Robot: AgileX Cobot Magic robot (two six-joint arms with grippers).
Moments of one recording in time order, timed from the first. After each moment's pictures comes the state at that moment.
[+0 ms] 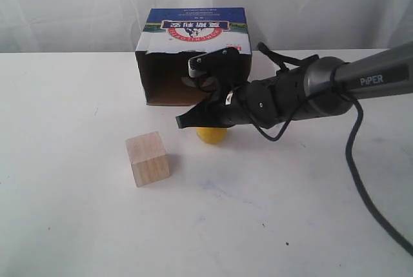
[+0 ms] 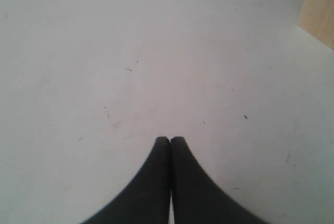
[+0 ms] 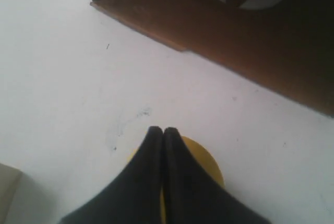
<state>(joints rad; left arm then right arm) 0.03 0.00 0.02 0.03 0.52 0.03 0.56 2.02 -1.20 0.10 -0.06 -0.02</state>
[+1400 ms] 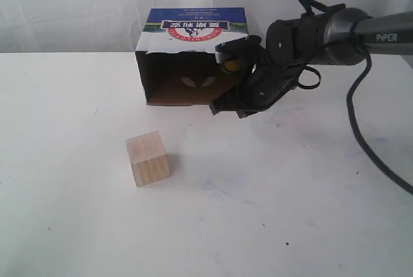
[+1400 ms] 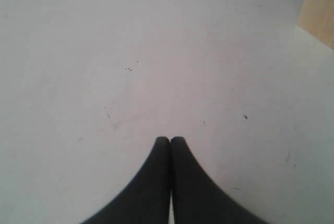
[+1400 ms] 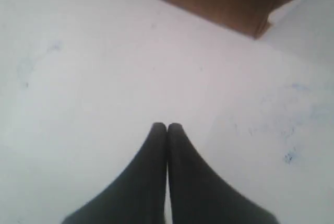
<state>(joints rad) 0.03 0.00 0.02 0.03 0.52 0.03 0.41 2.06 -1.48 0.09 0.56 -0.11</state>
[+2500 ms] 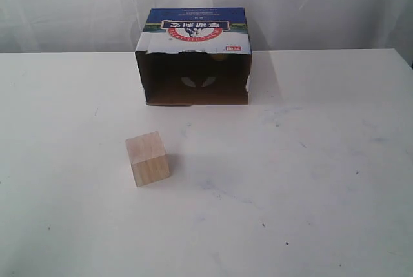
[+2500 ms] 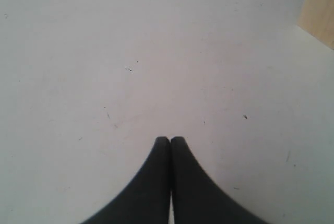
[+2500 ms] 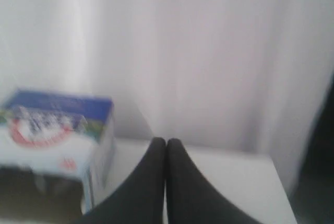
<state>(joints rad) 0.03 0.00 0.02 0.03 0.52 0.03 0.25 0.94 -1.01 -0.56 0.32 0.52</state>
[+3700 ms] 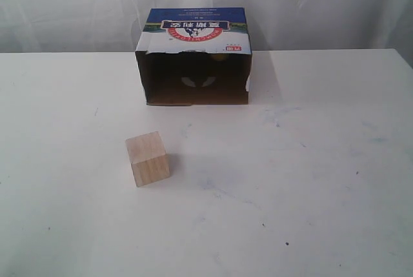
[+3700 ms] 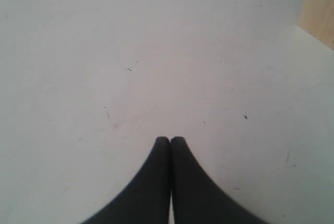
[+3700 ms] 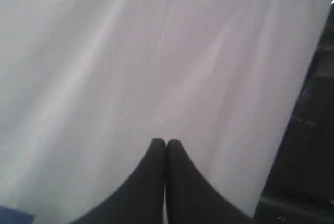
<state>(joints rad) 0.03 0.00 0.02 0.03 0.52 0.03 0.04 0.74 -0.98 -0.59 0.02 0.29</state>
